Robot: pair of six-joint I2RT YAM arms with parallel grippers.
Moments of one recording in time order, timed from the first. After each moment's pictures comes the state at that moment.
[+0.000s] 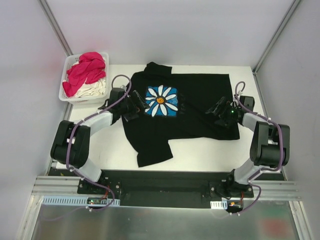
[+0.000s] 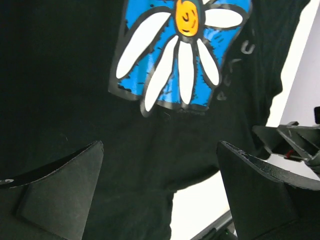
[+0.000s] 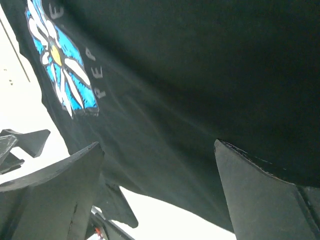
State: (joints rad) left arm -0.27 1.55 0.89 -0.03 0.33 -0.89; right arm -0.13 1.60 0.83 -0.15 -0.59 0.58
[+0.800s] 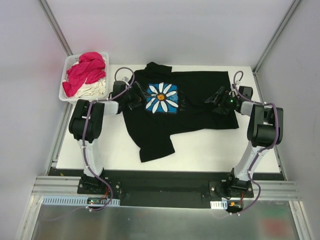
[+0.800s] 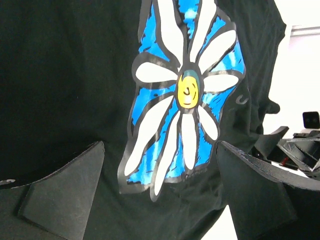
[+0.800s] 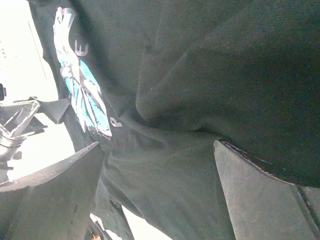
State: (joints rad) left arm -0.20 1.97 1.07 0.33 0.42 -0.90; right arm -0.14 1.93 1.10 -0.01 -0.71 0.56
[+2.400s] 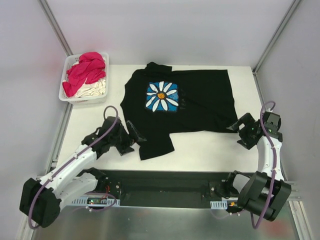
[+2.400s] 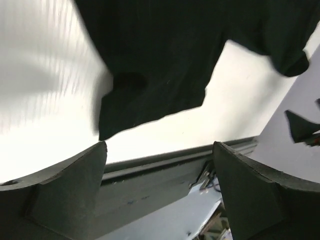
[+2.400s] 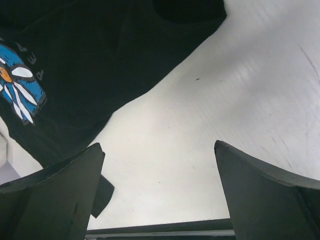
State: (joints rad) left arm -0.44 0.91 0.56 -0.51 0.26 -1.12; right arm -0.40 1.06 0.70 -0.68 -0.37 0.52
